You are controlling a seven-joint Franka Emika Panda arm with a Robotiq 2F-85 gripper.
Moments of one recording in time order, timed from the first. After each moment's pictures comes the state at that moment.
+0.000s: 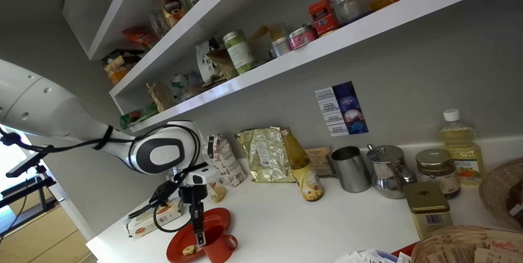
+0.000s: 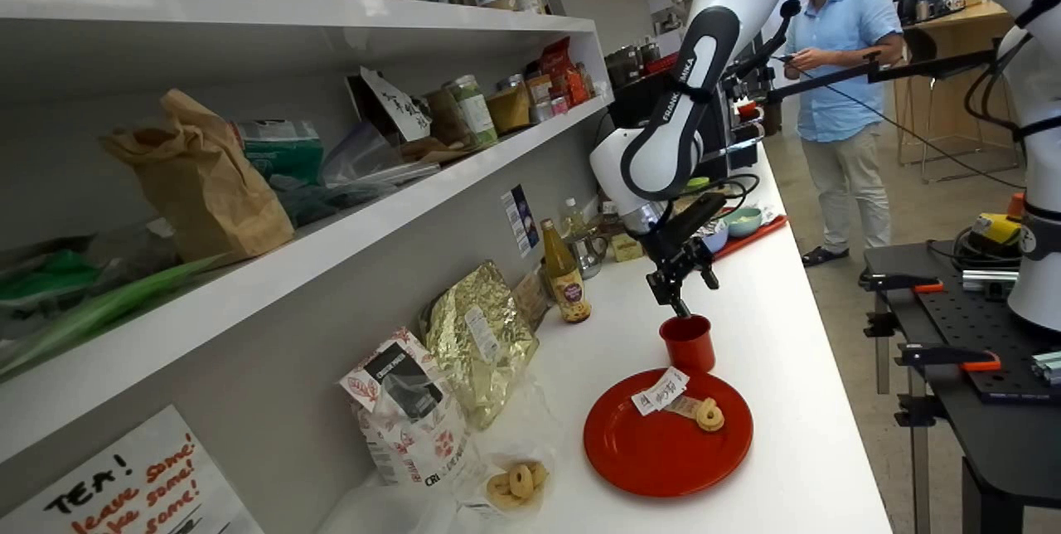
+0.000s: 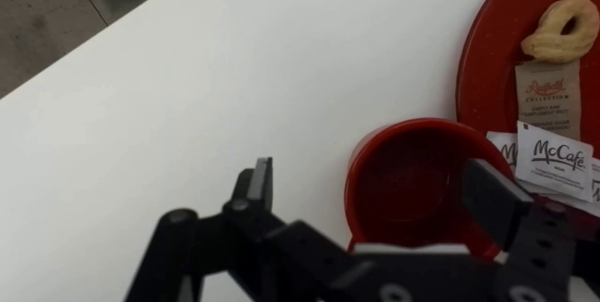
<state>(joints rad) 0.03 0.37 -0.04 -2.16 0.06 2.23 0.46</state>
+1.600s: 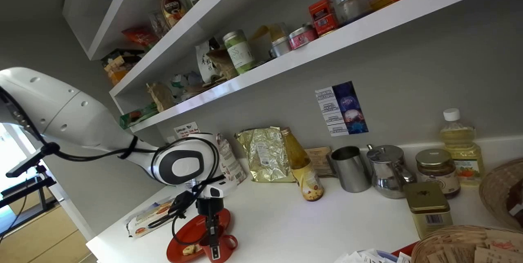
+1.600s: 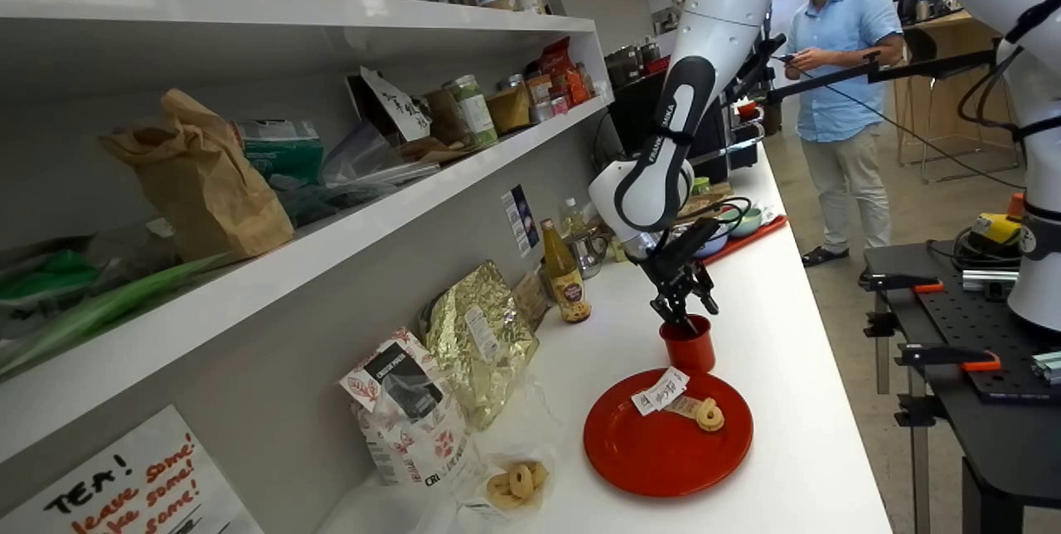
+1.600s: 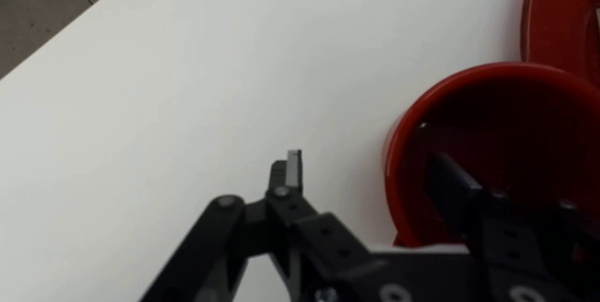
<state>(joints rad) 0.03 0.54 -0.08 -2.05 0.07 2.23 0.49</state>
